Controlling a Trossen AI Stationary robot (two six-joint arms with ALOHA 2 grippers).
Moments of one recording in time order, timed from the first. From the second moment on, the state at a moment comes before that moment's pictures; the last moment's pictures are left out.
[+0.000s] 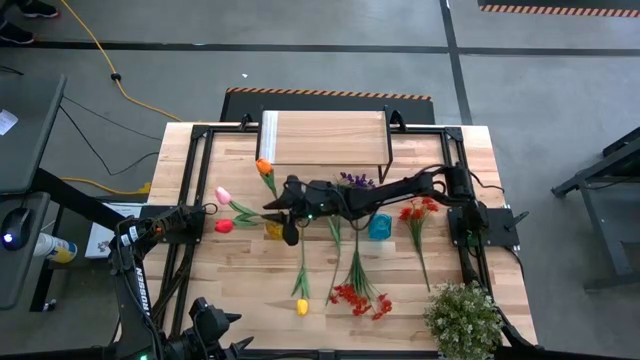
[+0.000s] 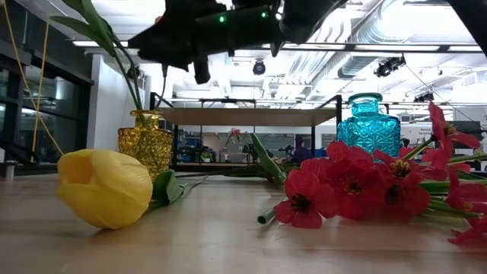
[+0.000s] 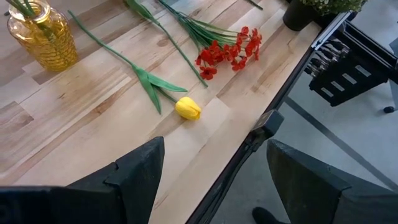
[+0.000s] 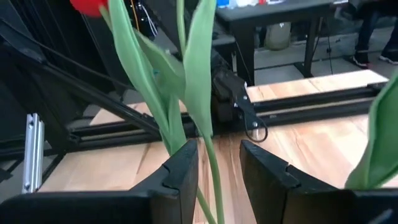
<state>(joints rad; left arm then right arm) -1.15 2.00 2.07 -1.57 -0.83 -1.92 0.02 2.09 1.46 0.48 -0.03 0.18</state>
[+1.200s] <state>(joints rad) -1.15 2.00 2.07 -1.57 -0.83 -1.89 0.16 1.62 1.46 0.28 -0.08 -0.11</state>
